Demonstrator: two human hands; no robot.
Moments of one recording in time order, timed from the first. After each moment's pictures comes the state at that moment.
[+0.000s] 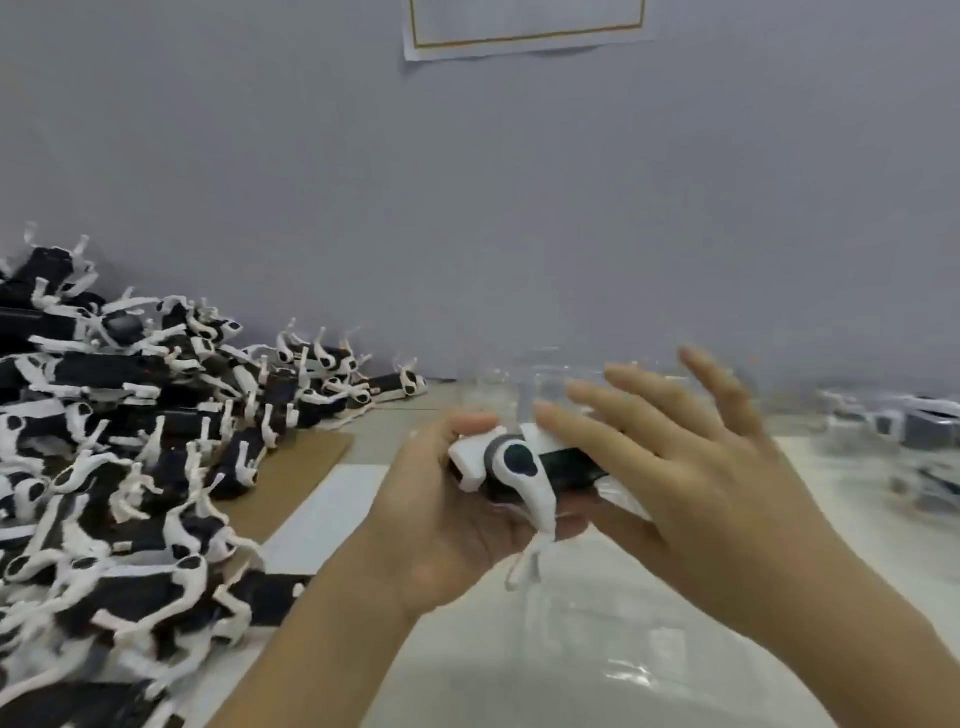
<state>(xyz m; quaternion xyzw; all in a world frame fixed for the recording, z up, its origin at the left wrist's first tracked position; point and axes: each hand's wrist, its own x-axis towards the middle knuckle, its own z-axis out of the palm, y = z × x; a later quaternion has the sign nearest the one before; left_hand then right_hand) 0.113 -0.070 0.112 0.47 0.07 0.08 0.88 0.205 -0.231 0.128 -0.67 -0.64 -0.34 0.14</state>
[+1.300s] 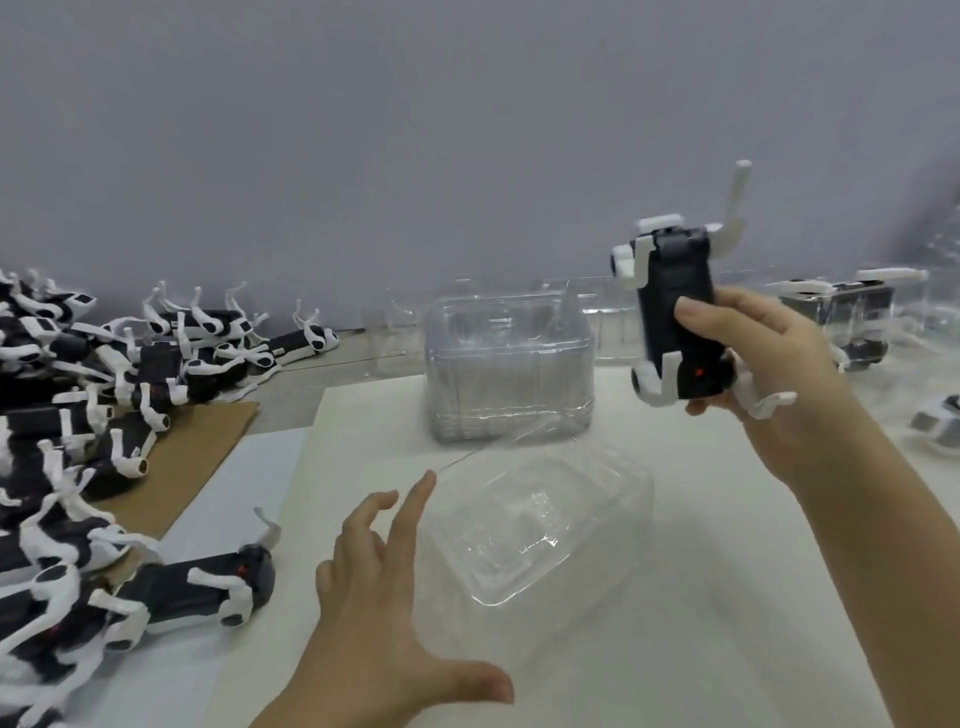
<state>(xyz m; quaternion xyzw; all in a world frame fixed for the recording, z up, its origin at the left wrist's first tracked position) 0.075 -0.095 -0.001 0.93 0.19 0.10 0.29 0.288 -0.306 0.096 -0.59 -0.25 0.07 0.77</state>
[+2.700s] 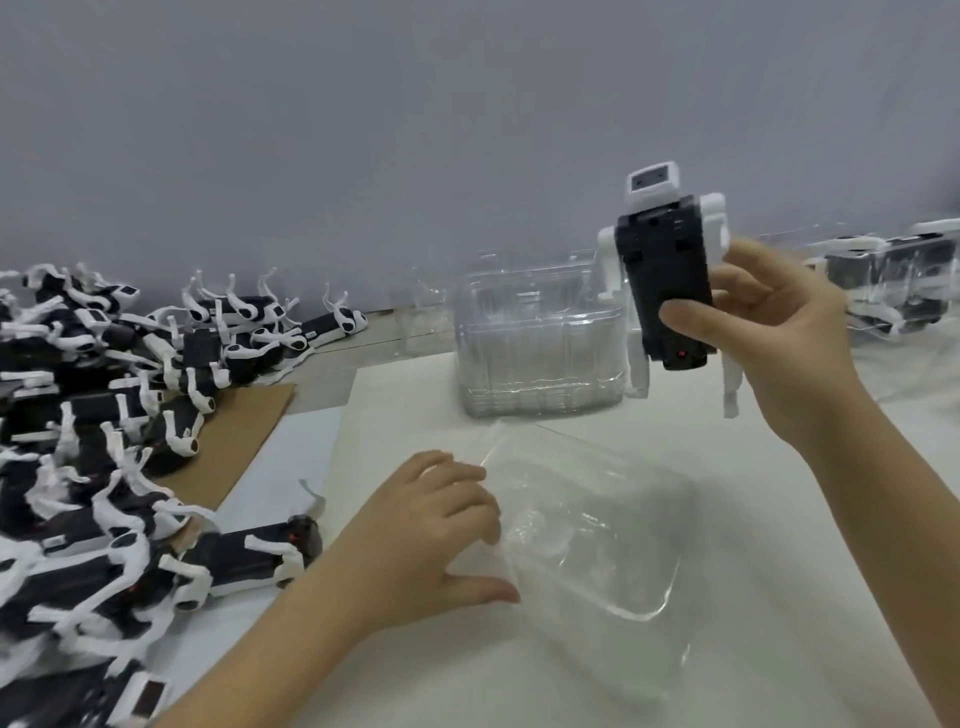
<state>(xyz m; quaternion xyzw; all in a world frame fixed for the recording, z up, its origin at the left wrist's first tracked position) 0.096 -0.056 0.020 0.96 -0.19 0.18 -0.03 0.284 -0.288 0.082 -0.58 -0.35 -0.03 0.74</state>
